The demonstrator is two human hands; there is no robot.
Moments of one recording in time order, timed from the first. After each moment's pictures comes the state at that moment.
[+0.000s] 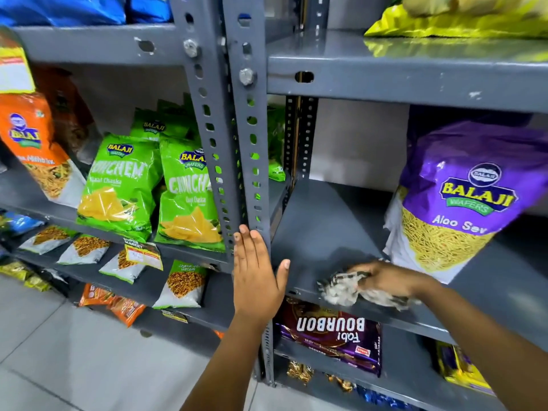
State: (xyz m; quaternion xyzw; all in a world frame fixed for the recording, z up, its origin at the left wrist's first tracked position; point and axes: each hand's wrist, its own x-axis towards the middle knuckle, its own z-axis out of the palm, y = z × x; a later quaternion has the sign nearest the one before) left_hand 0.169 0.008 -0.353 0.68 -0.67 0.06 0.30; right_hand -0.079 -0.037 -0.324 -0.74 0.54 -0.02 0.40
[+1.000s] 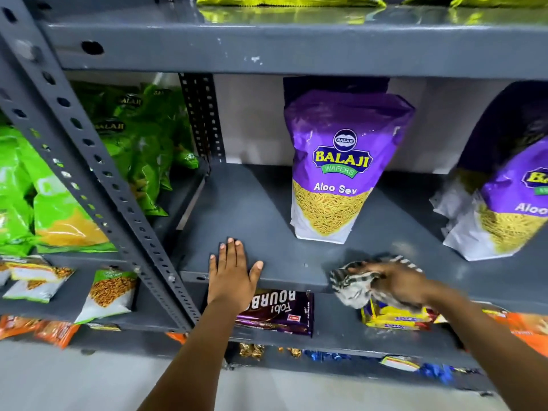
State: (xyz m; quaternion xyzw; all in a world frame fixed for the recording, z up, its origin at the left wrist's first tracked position) left_hand 0.051 0.012 -0.376 0.67 -0.74 -0.10 0.03; right_hand -0.248 0.065 -0.324 -0.67 0.62 -0.13 0.39
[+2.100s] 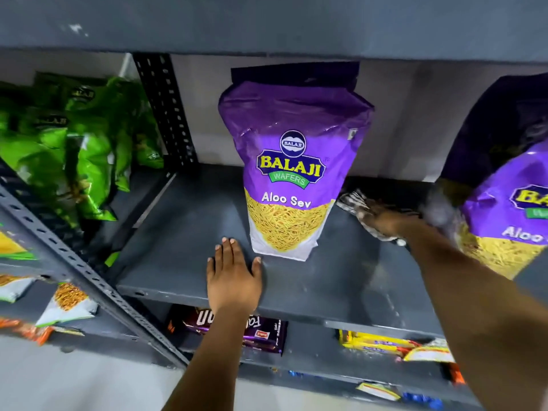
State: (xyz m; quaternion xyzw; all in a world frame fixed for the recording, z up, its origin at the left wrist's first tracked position) left_hand -0.063 -0.007 -0.380 0.74 -0.66 -0.08 0.12; right_hand -0.363 -0.093 -0.340 -0.63 0.68 -0.16 0.35
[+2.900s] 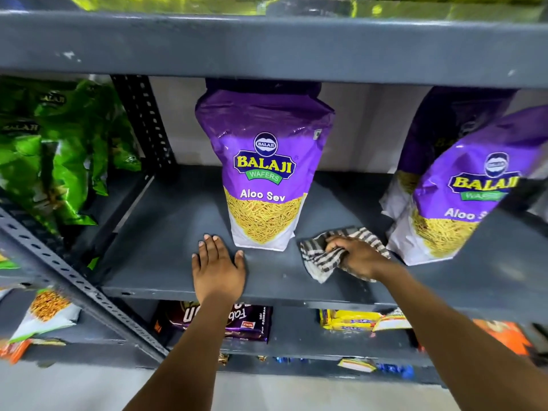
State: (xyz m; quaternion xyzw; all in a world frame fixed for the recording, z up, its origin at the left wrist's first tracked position) left_hand -0.065 -0.004 -0.374 0.73 -0.67 -0.10 0.09; right_hand -0.333 0.014 -0.341 -0.66 0.67 -0.12 0.32
